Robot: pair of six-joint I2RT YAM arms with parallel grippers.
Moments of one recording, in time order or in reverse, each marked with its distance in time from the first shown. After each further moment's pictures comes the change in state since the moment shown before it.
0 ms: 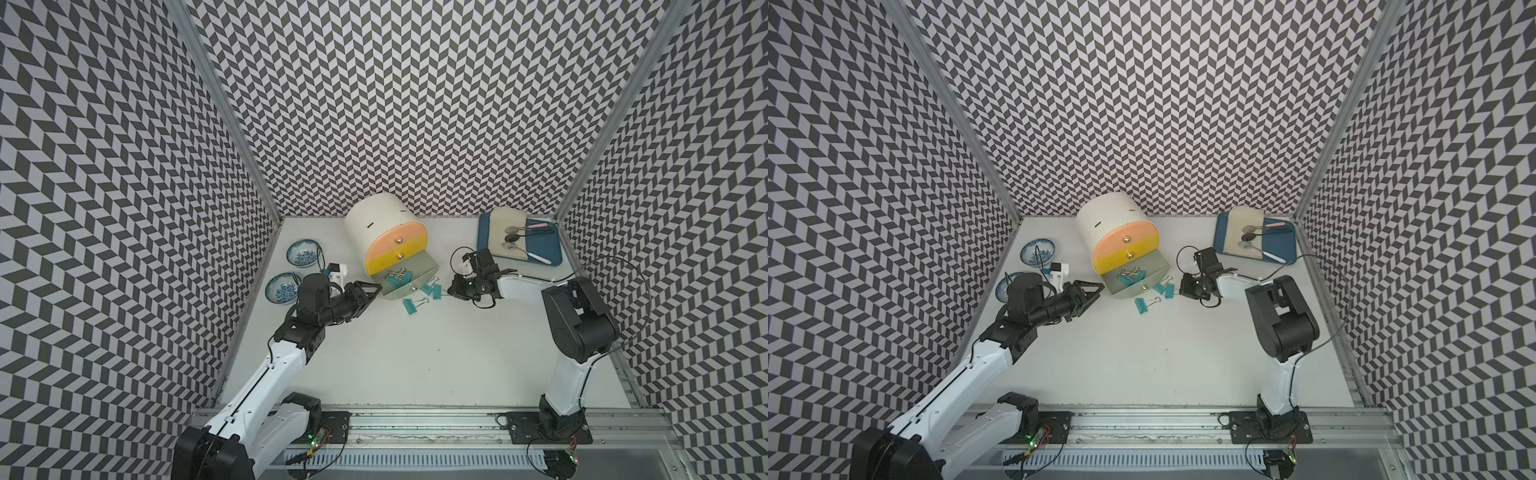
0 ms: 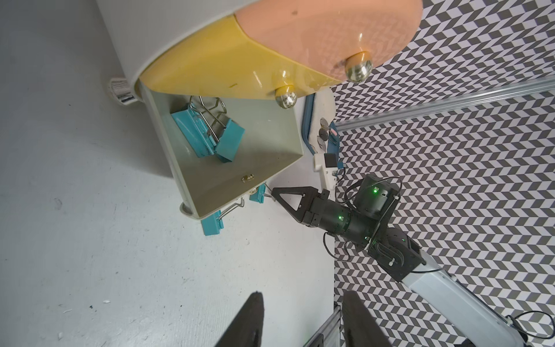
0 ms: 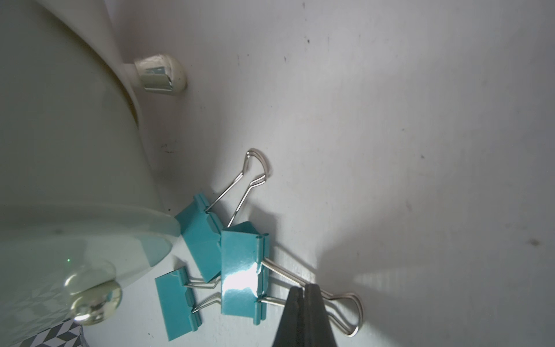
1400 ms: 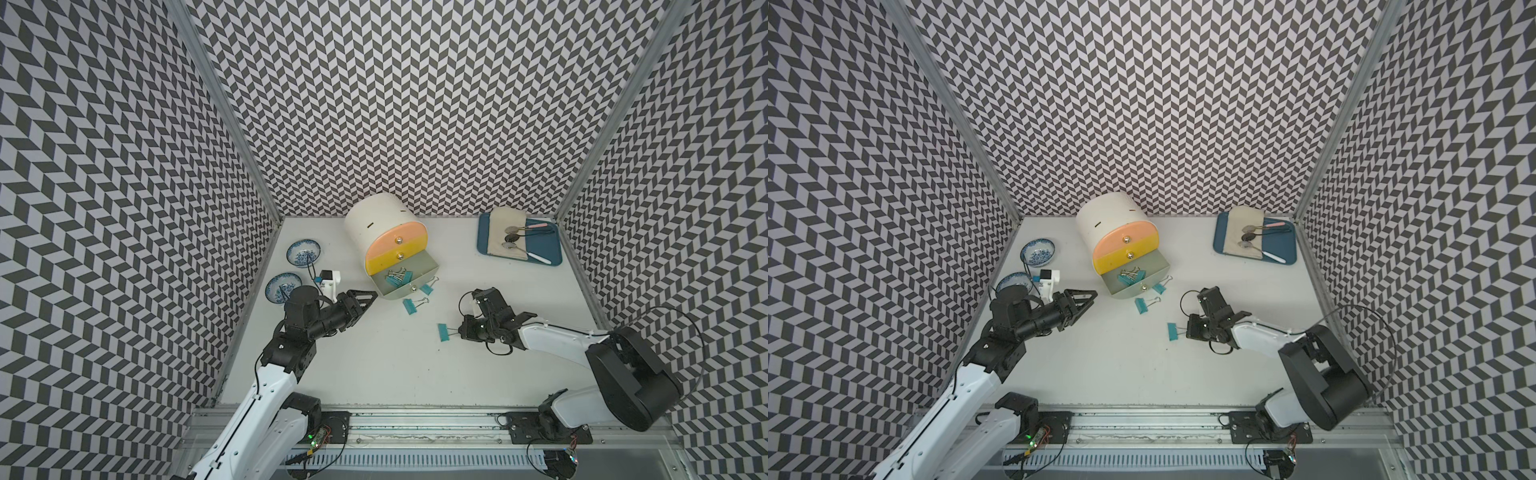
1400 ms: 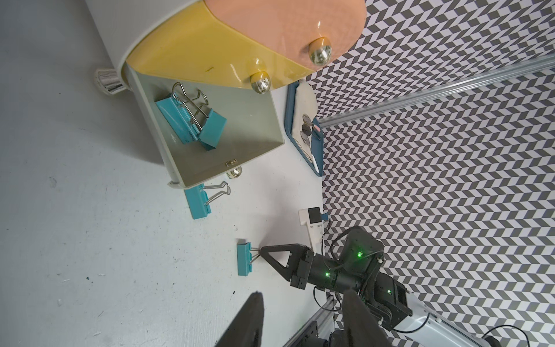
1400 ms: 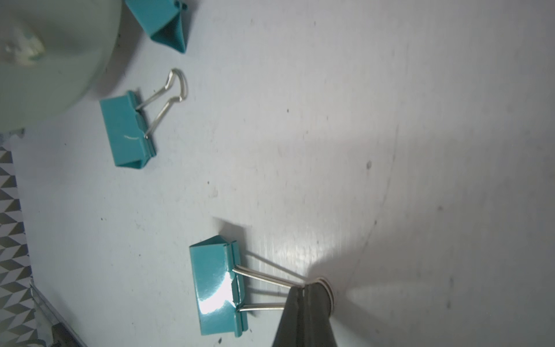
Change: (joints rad) left arm 0.013 -0.228 -0.051 -0.099 0.034 -0.003; right arm 0.183 -0.468 -0.522 0.035 0.131 0.095
